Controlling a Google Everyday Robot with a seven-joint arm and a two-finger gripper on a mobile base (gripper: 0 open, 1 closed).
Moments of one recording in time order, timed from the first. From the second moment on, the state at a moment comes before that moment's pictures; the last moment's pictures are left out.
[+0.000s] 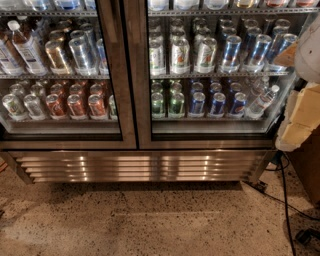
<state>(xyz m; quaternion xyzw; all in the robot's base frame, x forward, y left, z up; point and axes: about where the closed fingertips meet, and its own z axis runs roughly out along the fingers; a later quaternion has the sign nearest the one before) 0.438 -0.217 0.976 -0.60 0.78 -0.03 0.16</state>
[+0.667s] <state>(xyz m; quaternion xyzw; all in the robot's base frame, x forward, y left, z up) 0.438 -0.217 0.976 -0.60 0.78 -0.03 0.16</state>
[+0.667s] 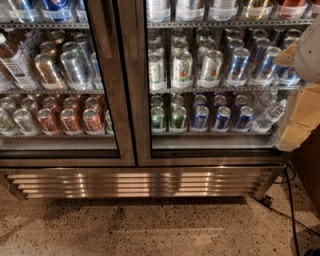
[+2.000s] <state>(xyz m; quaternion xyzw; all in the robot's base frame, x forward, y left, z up) 0.437 -0.120 0.963 -0.66 0.74 -0.04 0.15</state>
